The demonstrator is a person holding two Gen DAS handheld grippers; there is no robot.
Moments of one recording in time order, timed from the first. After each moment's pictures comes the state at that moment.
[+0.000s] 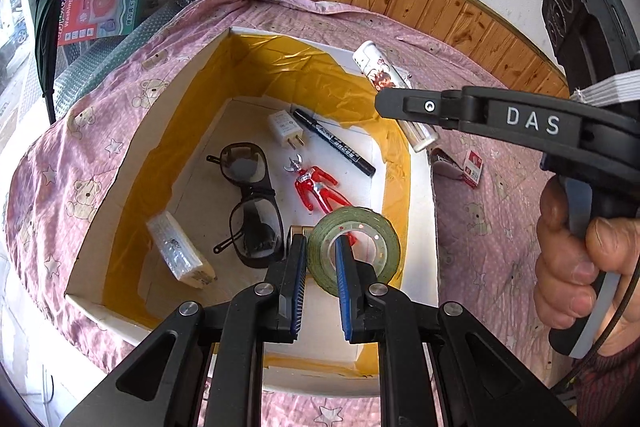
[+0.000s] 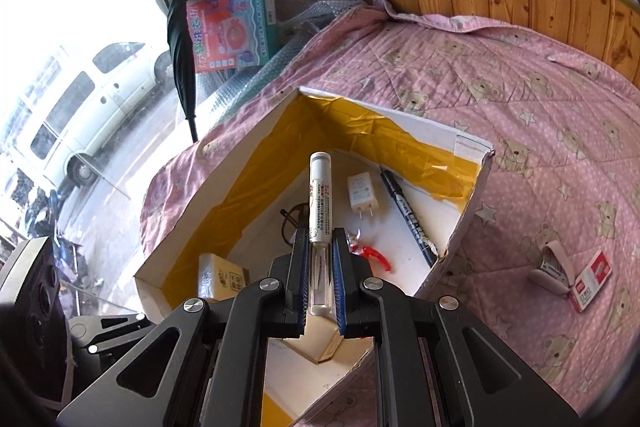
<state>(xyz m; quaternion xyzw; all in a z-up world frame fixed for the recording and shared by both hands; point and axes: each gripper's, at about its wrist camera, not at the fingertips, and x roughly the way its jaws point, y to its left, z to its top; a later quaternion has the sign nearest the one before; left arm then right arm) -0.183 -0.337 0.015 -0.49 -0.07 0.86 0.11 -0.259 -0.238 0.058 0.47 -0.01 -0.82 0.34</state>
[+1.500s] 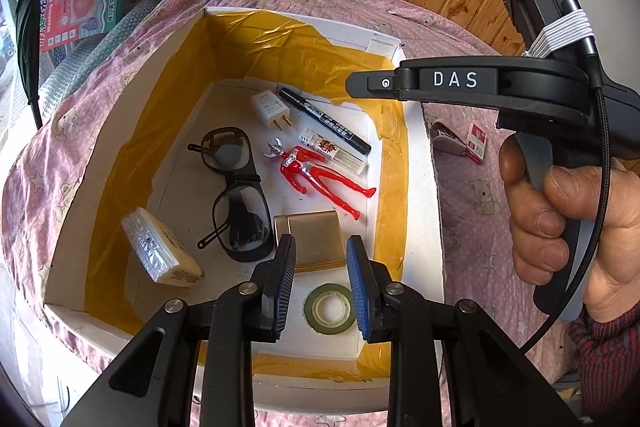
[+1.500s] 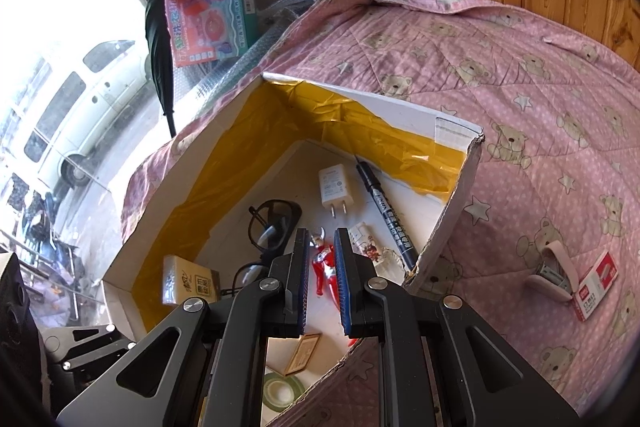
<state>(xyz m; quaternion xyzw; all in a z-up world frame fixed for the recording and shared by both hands) -0.192 -0.317 0.004 -0.51 -0.04 0.85 0.12 -0.282 -0.229 0.028 0.48 -0.02 -0.81 0.33</state>
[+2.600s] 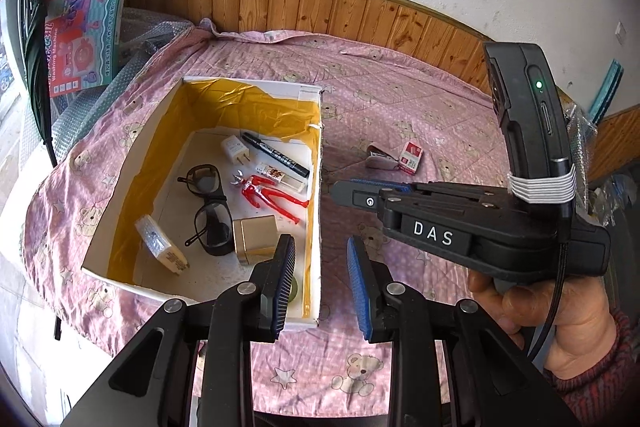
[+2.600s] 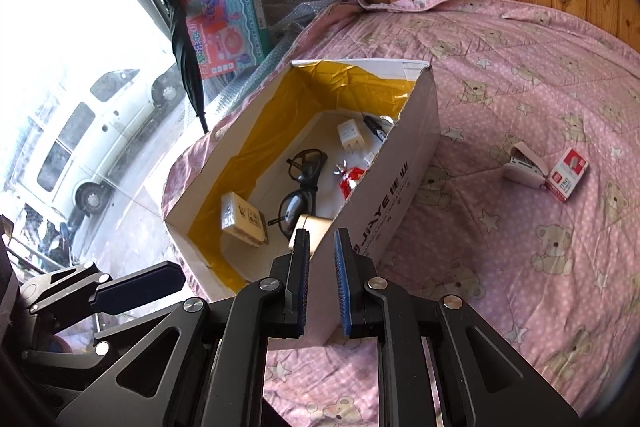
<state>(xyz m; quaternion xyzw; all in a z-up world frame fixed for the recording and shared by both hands) -0.115 -0.281 0.084 -0.45 -0.02 0.88 0.15 -0.161 -0.164 0.062 0.47 -0.08 -0.82 0.32</state>
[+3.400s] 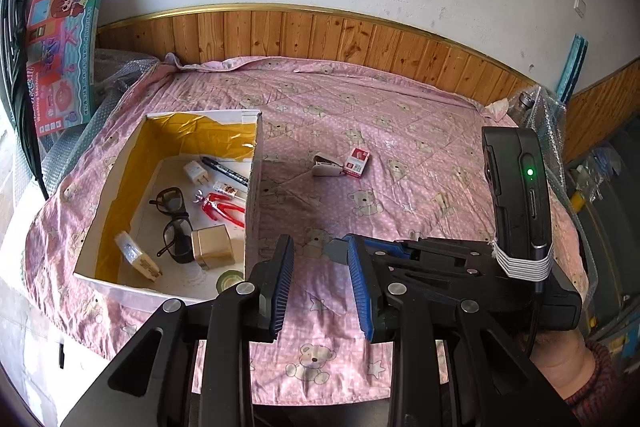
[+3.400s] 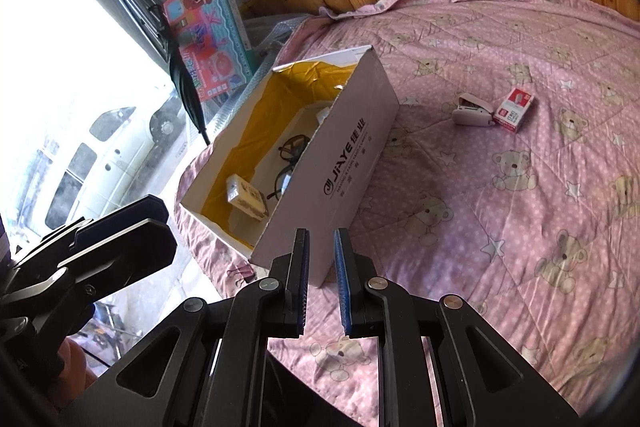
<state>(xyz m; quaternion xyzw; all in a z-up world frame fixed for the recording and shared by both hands) -0.065 -0.228 0.119 -0.41 0.01 0.89 0.20 -0.089 -0.089 0.060 0.46 -0.15 -0.83 0.29</state>
